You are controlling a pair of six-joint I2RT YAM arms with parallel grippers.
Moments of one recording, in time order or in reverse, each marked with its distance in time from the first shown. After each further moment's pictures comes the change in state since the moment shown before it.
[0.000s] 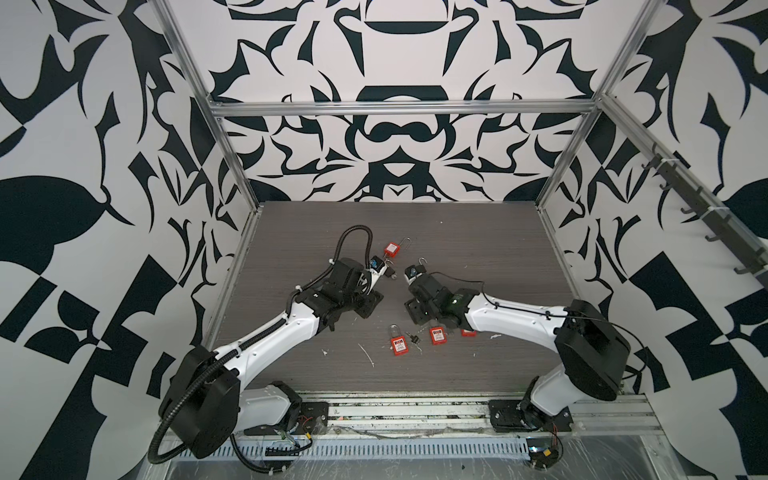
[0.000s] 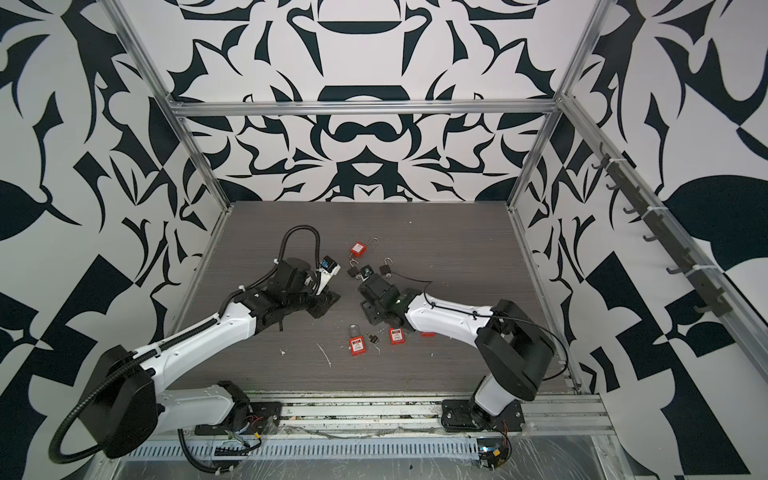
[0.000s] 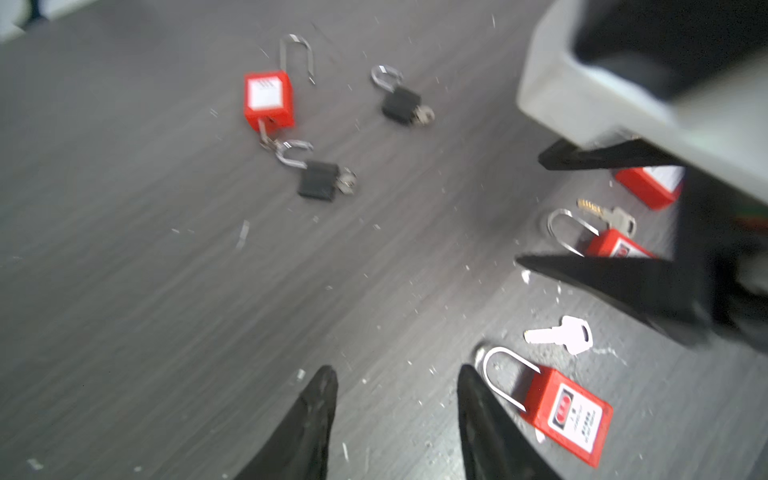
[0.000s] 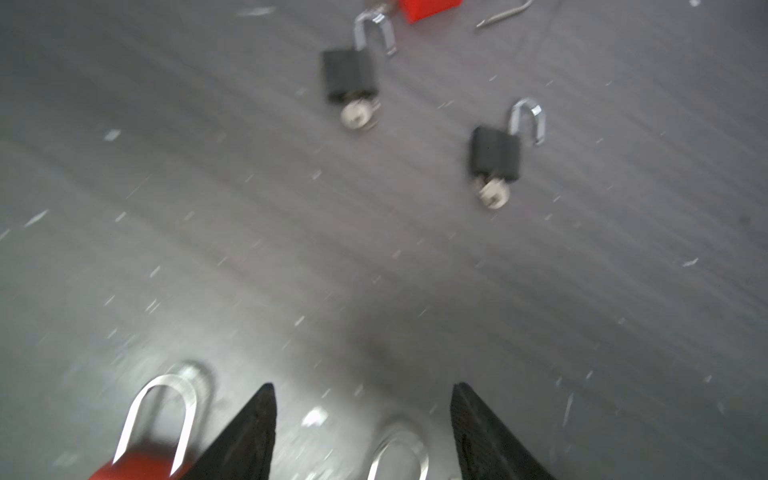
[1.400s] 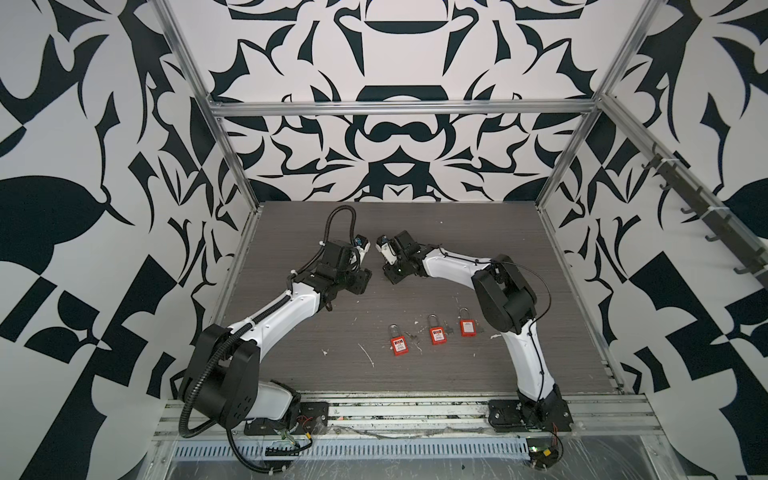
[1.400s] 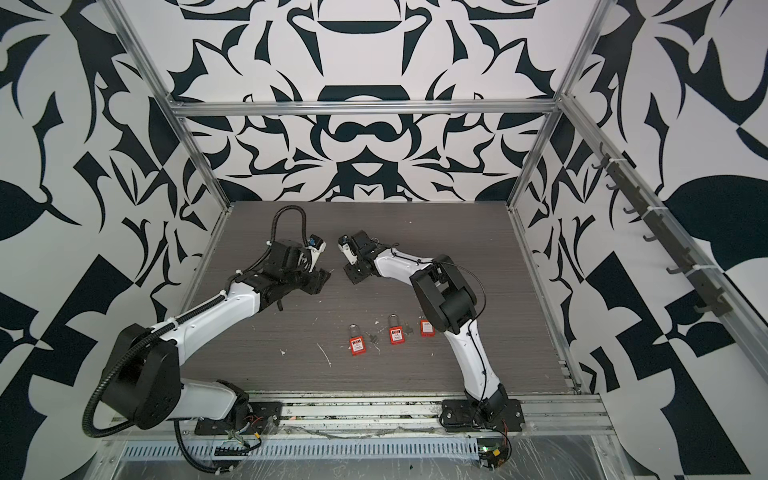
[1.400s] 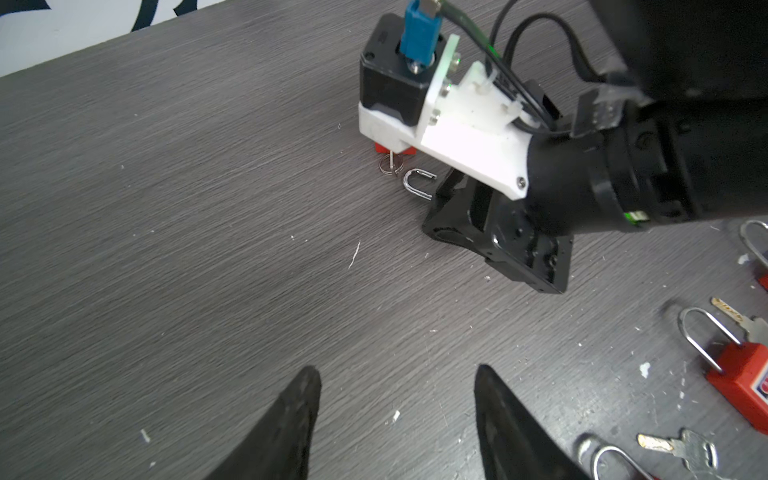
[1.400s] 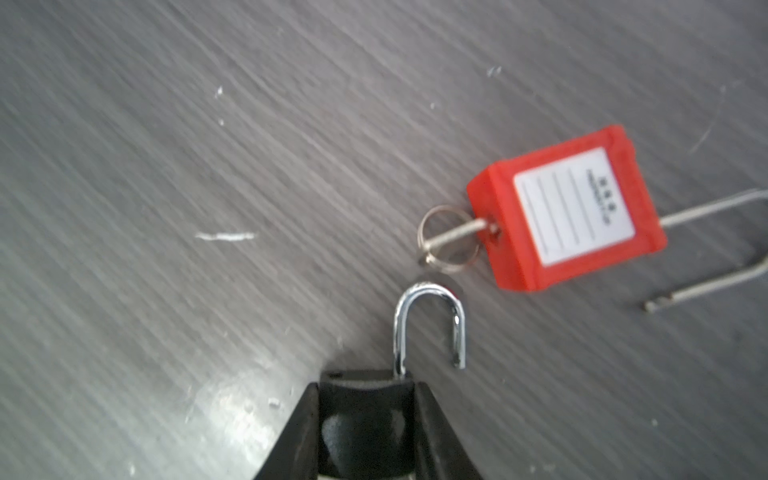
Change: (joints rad) left arm 0.154 0.165 0.110 0.029 -0.021 -0.005; right arm -0.145 0.600 0.642 -0.071 -0.294 -0.239
